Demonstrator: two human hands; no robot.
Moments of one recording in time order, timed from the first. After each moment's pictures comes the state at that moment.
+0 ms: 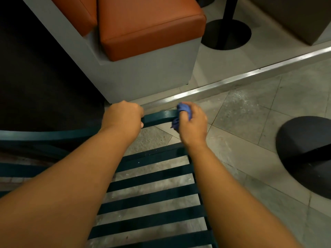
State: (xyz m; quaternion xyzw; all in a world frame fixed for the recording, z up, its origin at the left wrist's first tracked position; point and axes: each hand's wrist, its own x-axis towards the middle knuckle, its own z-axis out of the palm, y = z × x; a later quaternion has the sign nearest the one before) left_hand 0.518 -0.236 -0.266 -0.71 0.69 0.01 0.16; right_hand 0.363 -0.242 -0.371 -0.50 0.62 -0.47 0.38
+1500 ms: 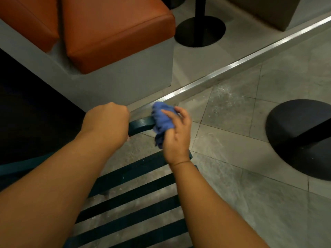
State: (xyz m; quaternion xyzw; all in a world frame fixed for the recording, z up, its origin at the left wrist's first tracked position) left_hand 0.471 -0.262 -0.260 -0.66 0.69 -0.05 0.28; right_hand 0.357 -0.230 -0.395 -0.41 0.52 -0.61 0.44
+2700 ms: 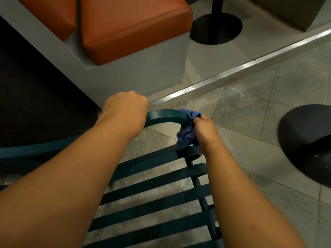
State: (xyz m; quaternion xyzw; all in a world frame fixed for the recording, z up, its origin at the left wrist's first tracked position) left_hand 0.469 -0.260 -0.261 -0.62 0.73 -0.08 0.28; right_hand 0.308 -0.257 -0.398 -0.29 0.64 -0.39 0.59
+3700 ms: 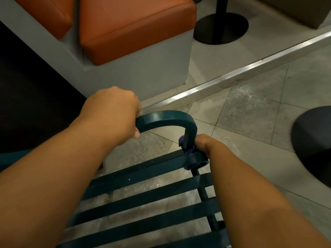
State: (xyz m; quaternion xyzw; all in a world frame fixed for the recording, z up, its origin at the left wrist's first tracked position) left_hand 0.484 -0.262 -0.261 -0.65 0.73 -0.03 0.22; right_hand 0.302 -0.290 -0.480 -0.40 0.64 -0.04 0.65
